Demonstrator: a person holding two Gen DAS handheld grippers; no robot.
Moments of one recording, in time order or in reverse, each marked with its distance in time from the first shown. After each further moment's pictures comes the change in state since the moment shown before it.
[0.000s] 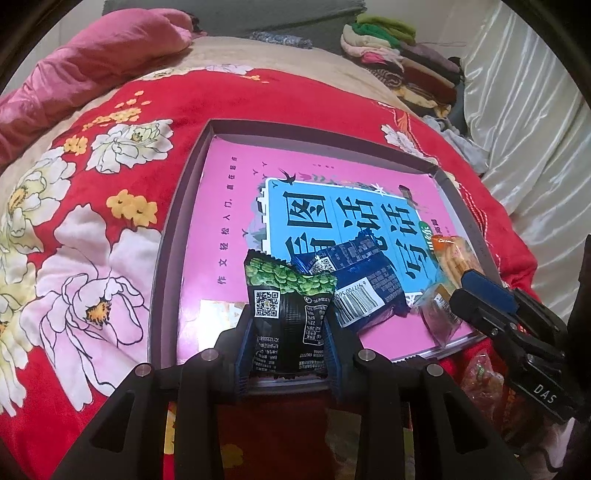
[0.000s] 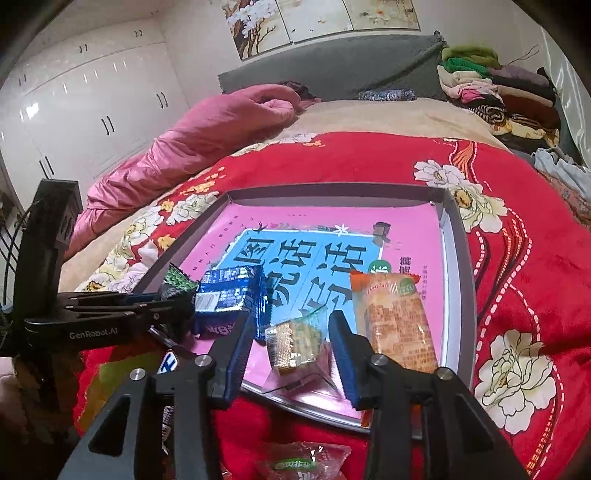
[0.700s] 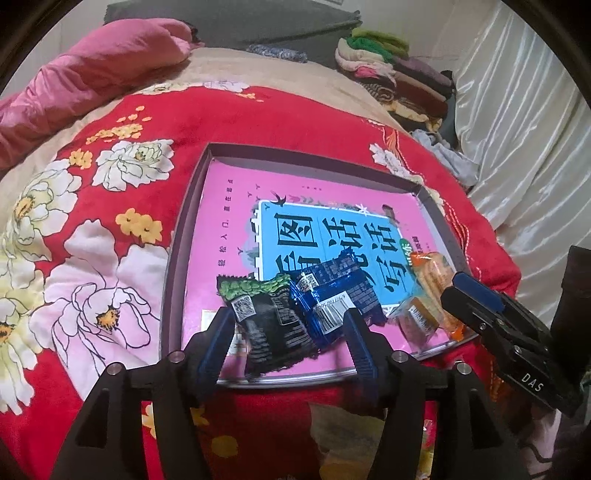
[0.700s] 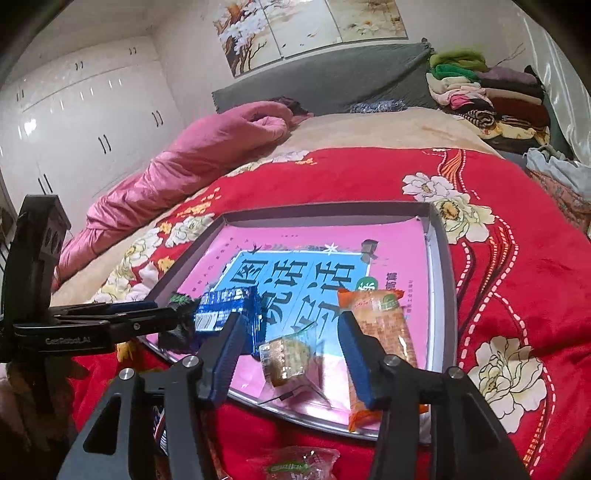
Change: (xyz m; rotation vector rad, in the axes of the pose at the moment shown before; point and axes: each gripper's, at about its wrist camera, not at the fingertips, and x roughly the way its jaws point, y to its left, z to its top) left arm -0.025 -0.001 0.005 -0.008 -0.054 -0.037; right arm -0.014 -0.009 0.005 0.043 -0.067 -0.006
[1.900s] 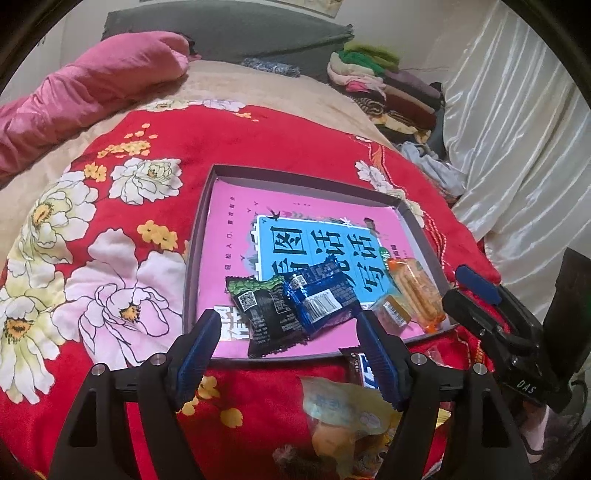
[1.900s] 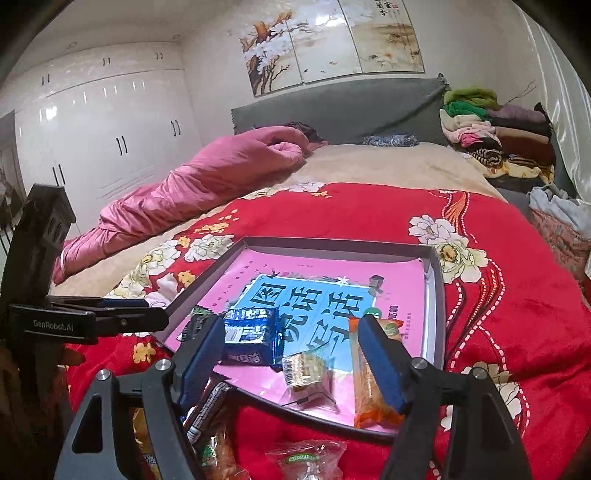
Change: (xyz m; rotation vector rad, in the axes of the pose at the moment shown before) left arm -0.042 0.001 -0.008 0.007 -0.052 -0.036; right arm -0.033 0.025 0.002 -0.108 -0.099 0.002
